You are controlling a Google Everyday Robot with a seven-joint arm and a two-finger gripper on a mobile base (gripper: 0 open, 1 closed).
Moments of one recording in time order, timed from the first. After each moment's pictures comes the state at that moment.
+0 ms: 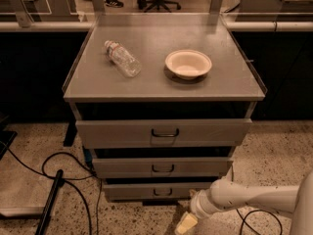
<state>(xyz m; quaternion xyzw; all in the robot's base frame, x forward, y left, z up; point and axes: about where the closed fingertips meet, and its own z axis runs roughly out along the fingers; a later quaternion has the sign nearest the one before) 0.451 -0.121 0.317 -0.50 0.83 0.19 0.18</state>
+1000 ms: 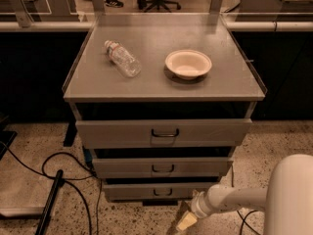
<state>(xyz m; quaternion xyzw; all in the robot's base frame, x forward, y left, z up) 0.477 -0.142 0.253 -0.47 0.85 0.16 0.19</state>
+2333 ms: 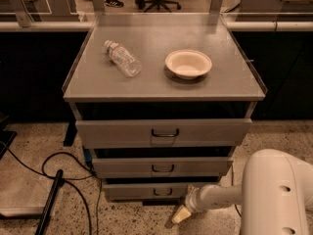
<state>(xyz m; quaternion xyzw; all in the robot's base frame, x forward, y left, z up) 0.523 -0.130 0.211 -0.48 0.84 0.12 0.23</state>
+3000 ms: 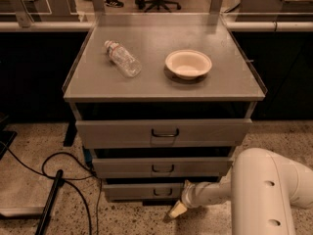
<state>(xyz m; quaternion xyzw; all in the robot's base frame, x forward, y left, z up) 0.554 -0.117 0.194 -0.49 0.83 0.10 0.24</state>
